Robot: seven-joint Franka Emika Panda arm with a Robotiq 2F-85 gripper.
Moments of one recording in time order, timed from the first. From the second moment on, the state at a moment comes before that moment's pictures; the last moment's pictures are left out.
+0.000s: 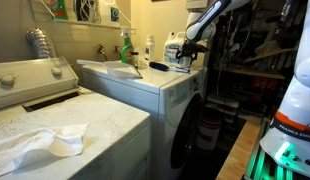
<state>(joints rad) -0.10 0.15 -0.22 -2.10 -0.21 2.61 0.66</state>
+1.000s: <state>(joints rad) -0.07 0.09 -0.22 -2.10 -0.50 2.36 0.97</state>
